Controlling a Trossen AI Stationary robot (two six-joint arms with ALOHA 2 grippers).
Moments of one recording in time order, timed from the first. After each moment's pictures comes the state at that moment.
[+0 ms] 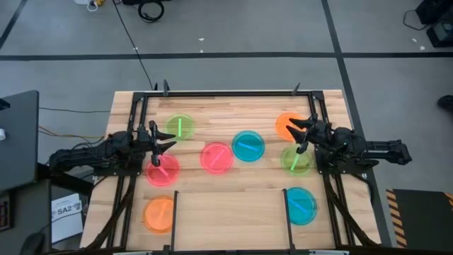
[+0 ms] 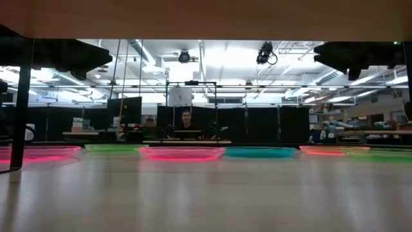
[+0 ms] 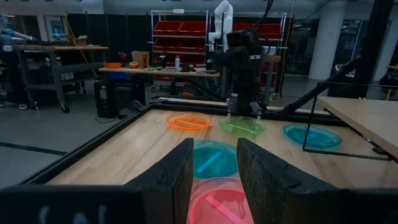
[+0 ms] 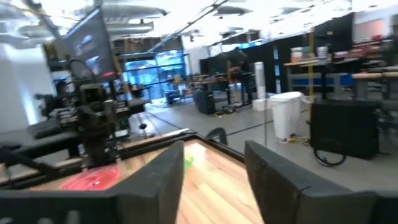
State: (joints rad) left arm 0.13 0.01 0.01 0.08 -0.09 -0.04; right arm -0.06 0.01 0.01 0.20 0.43 0.07
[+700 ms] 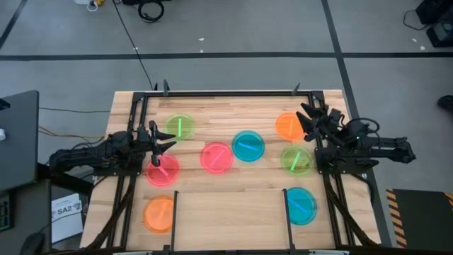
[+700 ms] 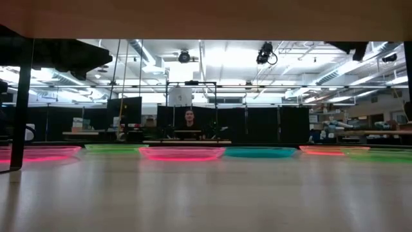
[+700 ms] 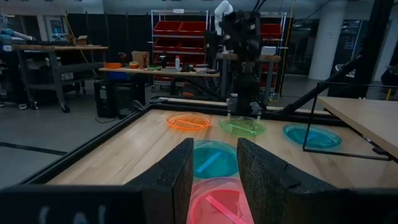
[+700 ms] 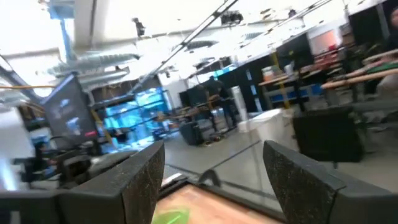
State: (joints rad) left arm 0.13 0.01 0.01 0.08 -0.09 -0.04; right arm -0.06 0.10 0.19 0.25 0.56 0.13
